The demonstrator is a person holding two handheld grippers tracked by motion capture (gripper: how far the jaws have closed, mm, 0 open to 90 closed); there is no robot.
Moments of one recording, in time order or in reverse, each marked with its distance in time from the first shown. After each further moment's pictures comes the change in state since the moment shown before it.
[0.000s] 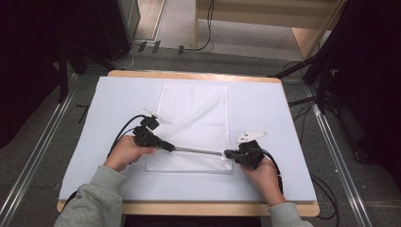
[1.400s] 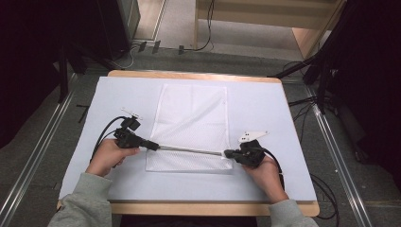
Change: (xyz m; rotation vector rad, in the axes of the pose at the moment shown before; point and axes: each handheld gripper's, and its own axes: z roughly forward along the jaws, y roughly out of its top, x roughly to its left) left arm 0.014 -0.034 -0.039 -0.076 0.058 -0.068; right arm -0.008 -0.001 0.000 -0.009 0.059 -0.028
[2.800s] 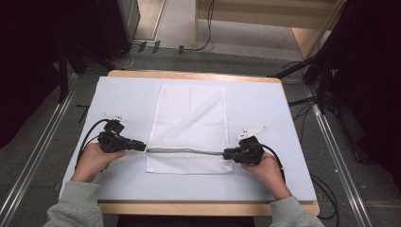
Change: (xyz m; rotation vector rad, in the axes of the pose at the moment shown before) left arm 0.008 -0.029 -0.030 -0.115 0.095 0.052; right arm -0.004 0.010 0.000 0.048 0.079 0.005
